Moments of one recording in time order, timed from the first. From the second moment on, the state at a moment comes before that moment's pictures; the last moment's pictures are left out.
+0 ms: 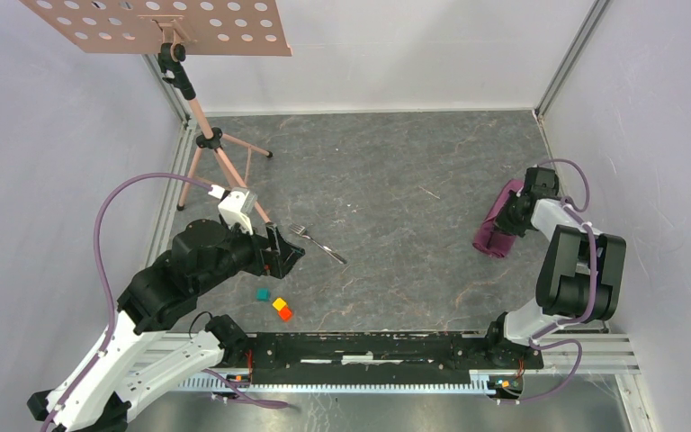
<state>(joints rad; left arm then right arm) -0.74 0.60 0.99 -0.84 -0.07 -0.47 -0.26 1.57 0.85 -0.39 -0.11 0.33</state>
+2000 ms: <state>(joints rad) -0.74 0.47 1.12 -1.07 -0.13 -0.61 1.00 2.01 1.28 0.00 -0.30 0.57</state>
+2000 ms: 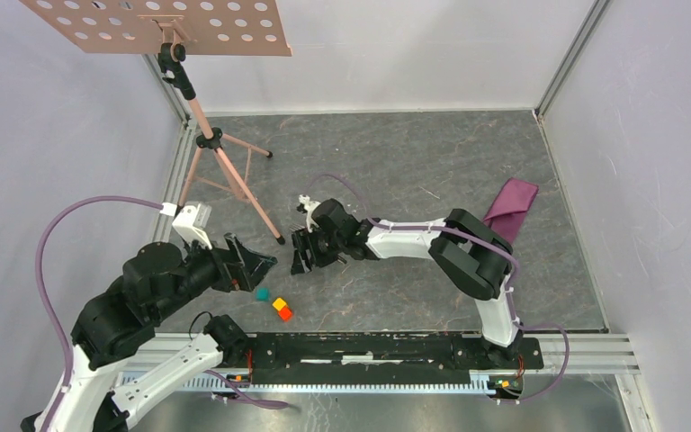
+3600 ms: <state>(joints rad) -0.74 0.48 1.20 -1.12 -0.15 -0.61 0.90 2.09 1.01 0.54 0.38 1.83</state>
